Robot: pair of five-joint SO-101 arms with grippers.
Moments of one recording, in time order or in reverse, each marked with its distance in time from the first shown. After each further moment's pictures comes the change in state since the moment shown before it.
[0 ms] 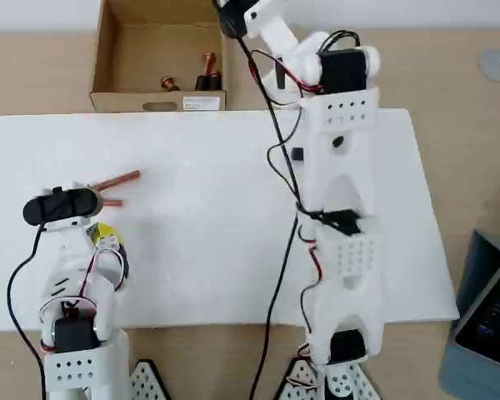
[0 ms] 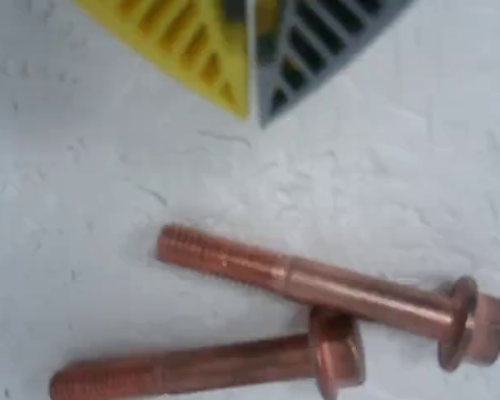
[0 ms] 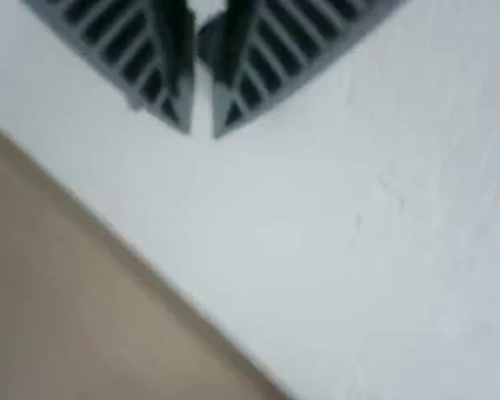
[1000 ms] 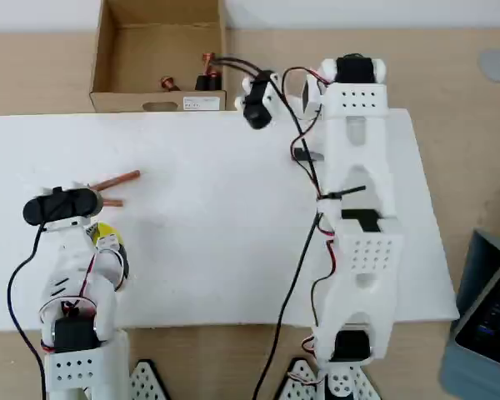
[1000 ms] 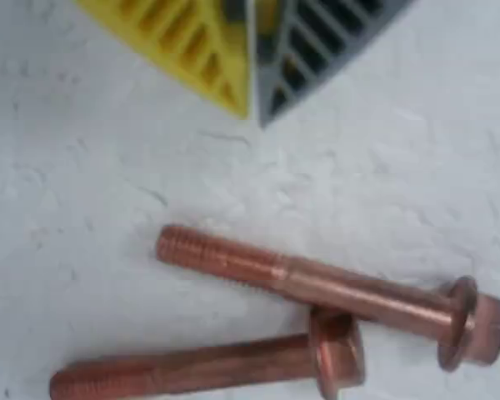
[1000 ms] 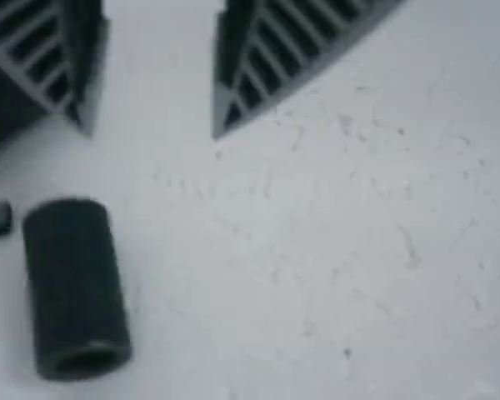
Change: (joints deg) left arm 0.0 0.0 0.0 0.0 0.0; right arm 8.4 3.9 27.3 -1.3 41.1
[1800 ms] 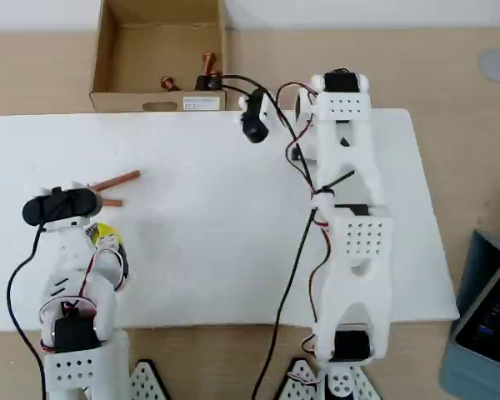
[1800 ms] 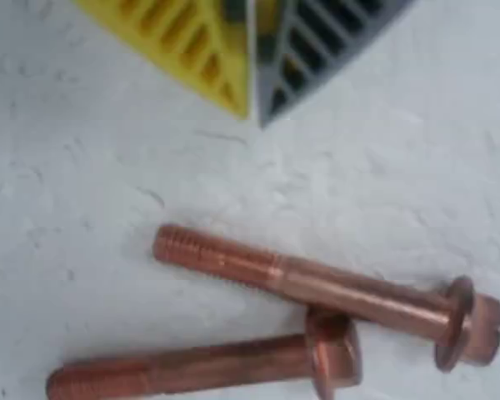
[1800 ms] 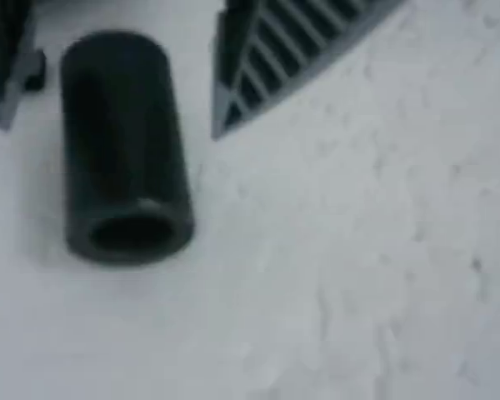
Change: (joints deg) left arm -0.2 0.0 0.0 0.0 0.0; right arm 0.0 10.9 0.0 -9.8 3.5
